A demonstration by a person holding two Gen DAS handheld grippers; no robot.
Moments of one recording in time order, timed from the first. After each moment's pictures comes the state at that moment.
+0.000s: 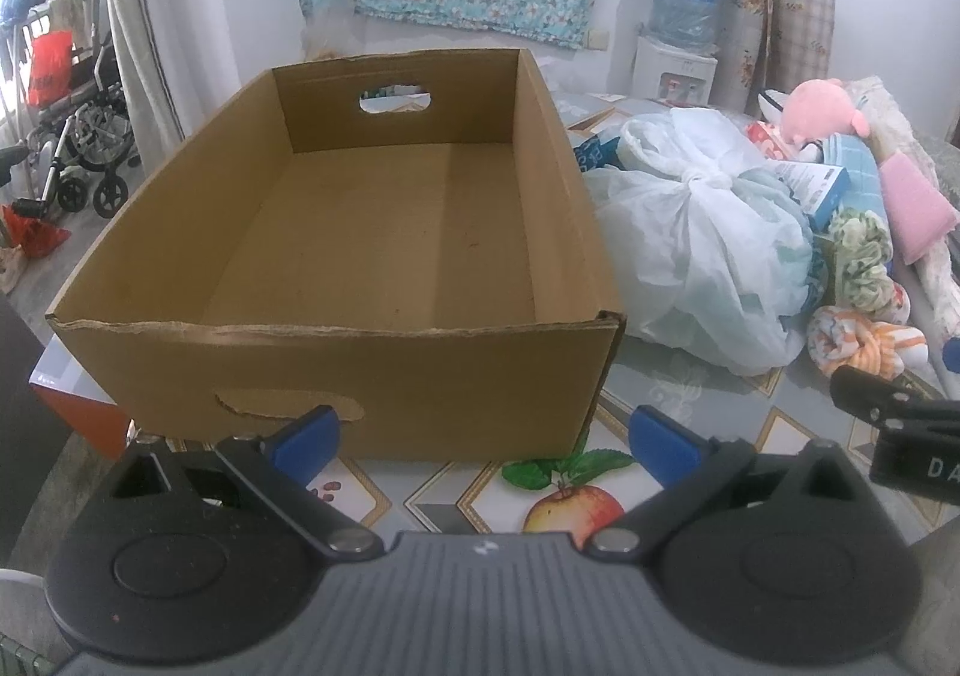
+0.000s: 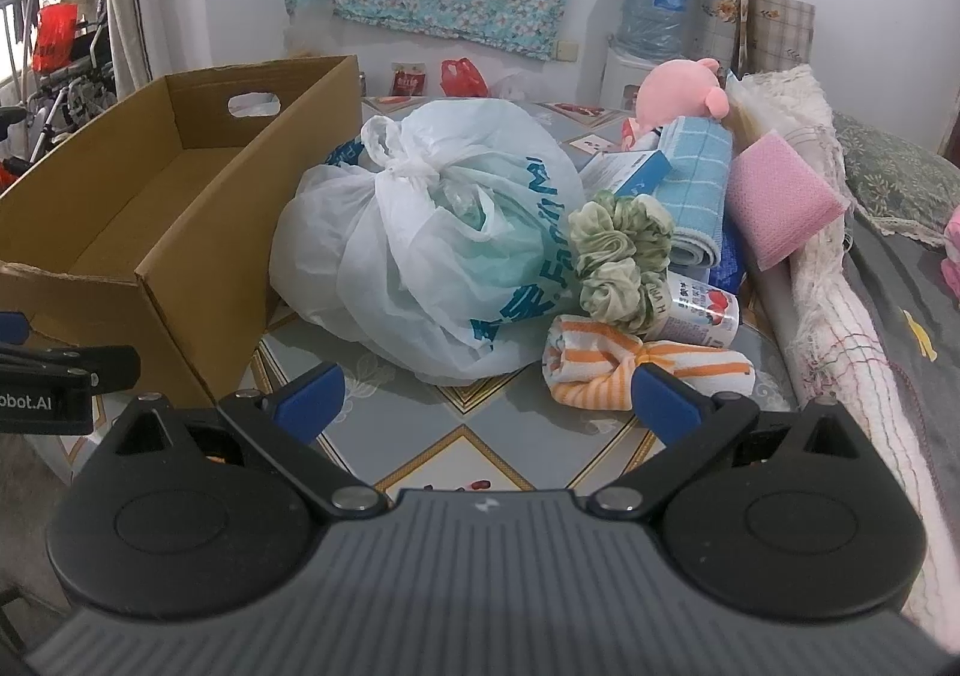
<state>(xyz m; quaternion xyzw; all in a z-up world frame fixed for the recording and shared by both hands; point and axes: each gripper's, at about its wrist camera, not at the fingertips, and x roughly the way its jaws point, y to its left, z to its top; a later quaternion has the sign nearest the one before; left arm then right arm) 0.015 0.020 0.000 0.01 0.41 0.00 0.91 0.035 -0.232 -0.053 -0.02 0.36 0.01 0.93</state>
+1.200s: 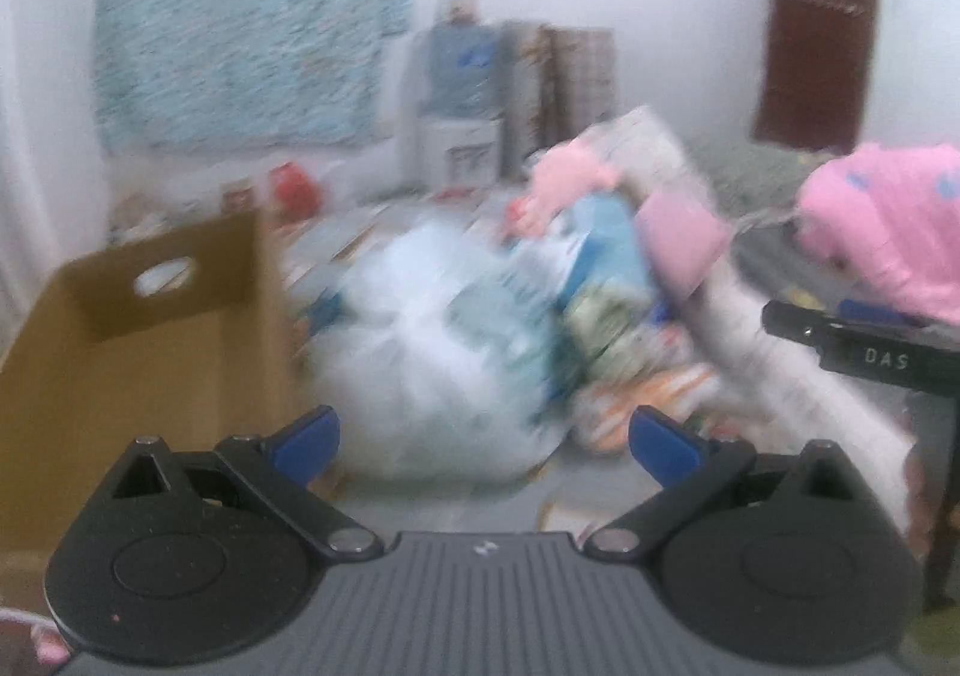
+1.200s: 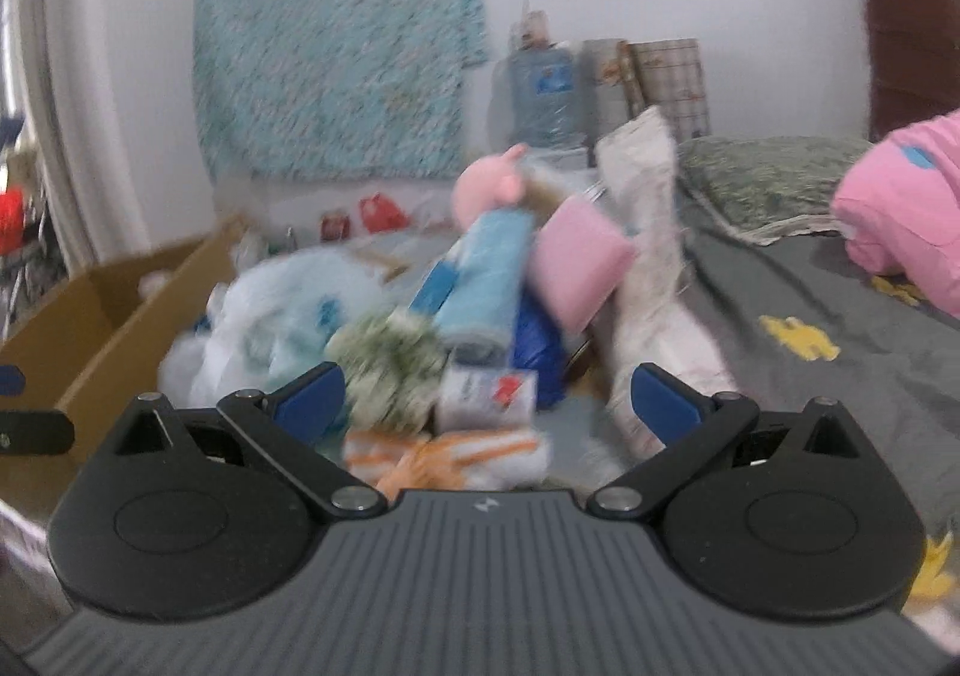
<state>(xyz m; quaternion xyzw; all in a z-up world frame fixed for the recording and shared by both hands) 0.018 -0.068 0.060 0.06 0.31 -0.21 0.93 0.000 -0.388 -0.035 0.10 0.22 -0.06 0.97</state>
